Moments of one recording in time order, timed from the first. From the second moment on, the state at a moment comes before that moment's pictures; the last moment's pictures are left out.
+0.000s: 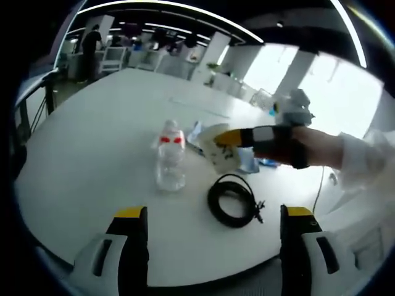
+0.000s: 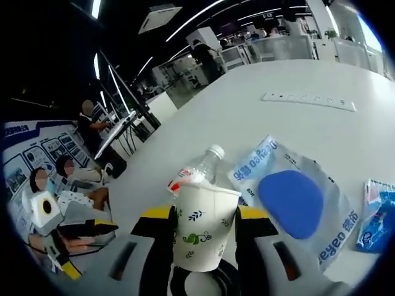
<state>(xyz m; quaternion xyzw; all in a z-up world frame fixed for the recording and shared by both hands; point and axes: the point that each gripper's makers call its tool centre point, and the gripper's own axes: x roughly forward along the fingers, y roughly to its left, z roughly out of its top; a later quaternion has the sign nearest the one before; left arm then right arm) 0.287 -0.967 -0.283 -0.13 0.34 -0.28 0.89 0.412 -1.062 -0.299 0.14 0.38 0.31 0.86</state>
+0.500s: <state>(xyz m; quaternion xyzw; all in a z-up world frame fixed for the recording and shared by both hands) 0.298 -0.989 -0.275 -0.11 0.34 -0.31 0.88 0.397 -1.076 -0.275 0.16 0.34 0.29 0.88</state>
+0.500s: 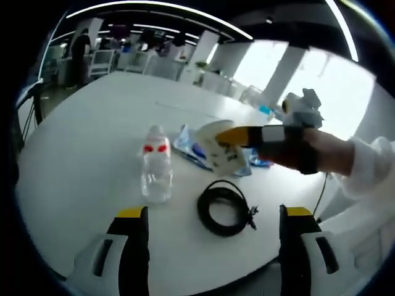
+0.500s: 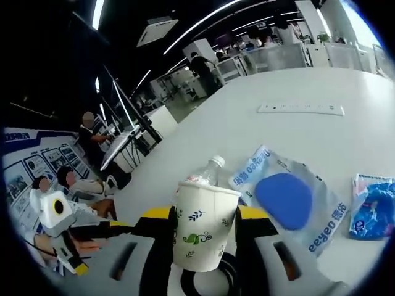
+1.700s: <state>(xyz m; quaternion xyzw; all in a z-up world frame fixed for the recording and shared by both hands) 0.311 -1.035 -0.267 -0.08 0.33 -0.37 0.86 0.361 -1.080 -0.230 0.20 0.27 0.28 0.90</state>
